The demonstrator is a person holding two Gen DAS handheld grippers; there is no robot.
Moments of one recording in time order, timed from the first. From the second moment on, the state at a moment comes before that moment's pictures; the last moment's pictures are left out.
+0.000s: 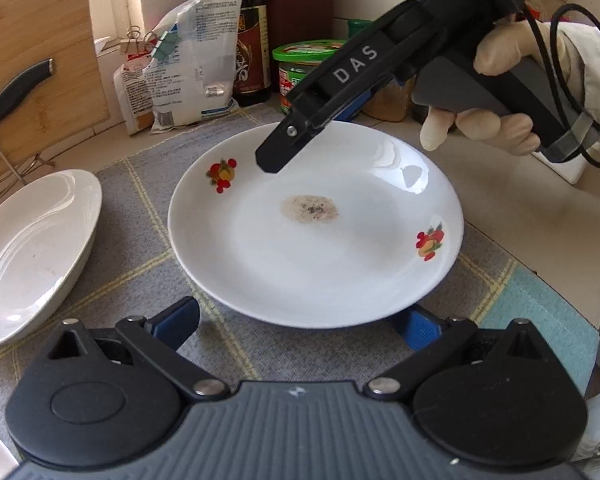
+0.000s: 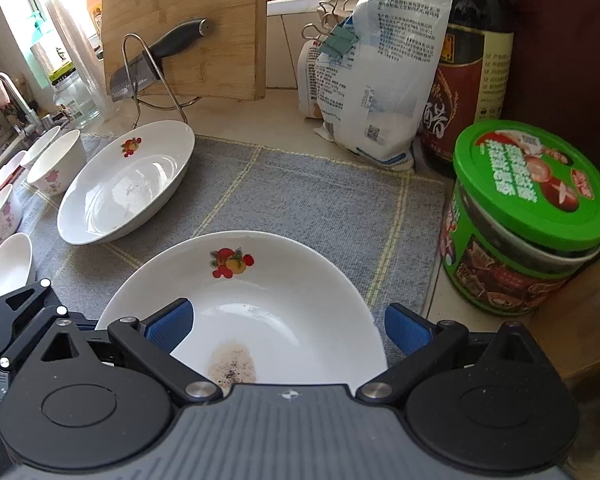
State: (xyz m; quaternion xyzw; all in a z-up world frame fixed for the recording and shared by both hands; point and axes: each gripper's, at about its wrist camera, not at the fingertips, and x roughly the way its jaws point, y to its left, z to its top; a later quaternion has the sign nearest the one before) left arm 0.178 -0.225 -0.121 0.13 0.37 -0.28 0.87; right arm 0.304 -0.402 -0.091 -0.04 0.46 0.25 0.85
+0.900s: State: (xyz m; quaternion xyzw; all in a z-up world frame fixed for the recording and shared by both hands) left arm 0.099 -0.167 -0.049 0.06 0.36 -0.16 0.92; right arm 0.238 -0.303 -0.039 -0.09 0.43 0.21 0.87
